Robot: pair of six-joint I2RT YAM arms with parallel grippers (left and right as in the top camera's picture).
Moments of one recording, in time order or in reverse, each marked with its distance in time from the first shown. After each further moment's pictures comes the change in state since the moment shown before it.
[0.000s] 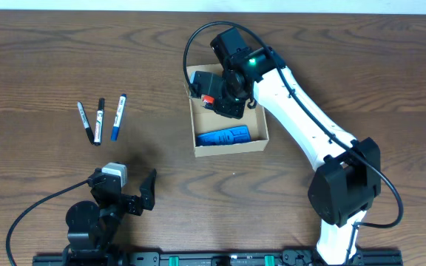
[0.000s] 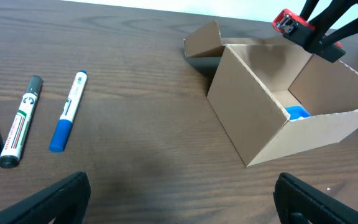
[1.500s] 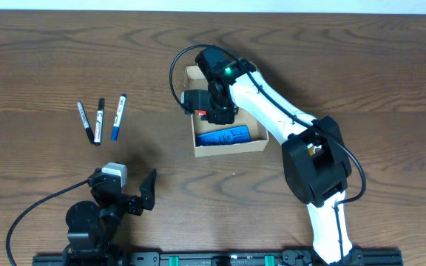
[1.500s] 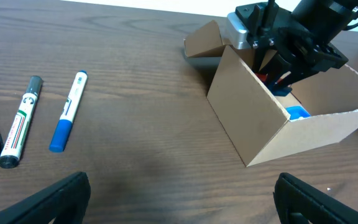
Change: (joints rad) left arm 0.000 0.000 0.000 0.000 0.000 0.000; right arm 0.036 0.198 -0.009 0.114 0.066 -0.174
